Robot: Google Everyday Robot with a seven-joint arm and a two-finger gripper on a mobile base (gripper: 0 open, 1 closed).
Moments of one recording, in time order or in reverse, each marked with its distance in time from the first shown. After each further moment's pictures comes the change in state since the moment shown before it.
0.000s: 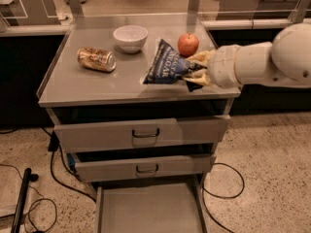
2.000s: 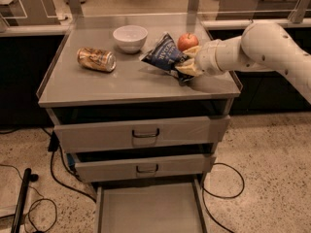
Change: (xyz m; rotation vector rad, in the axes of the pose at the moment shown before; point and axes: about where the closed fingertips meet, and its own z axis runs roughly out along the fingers) arm 0.057 -0.047 0.085 -0.025 0.027 0.288
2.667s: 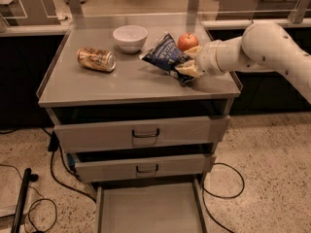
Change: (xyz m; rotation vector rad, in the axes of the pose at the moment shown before) arm 0.000 0.000 0.000 0.000 0.000 0.000
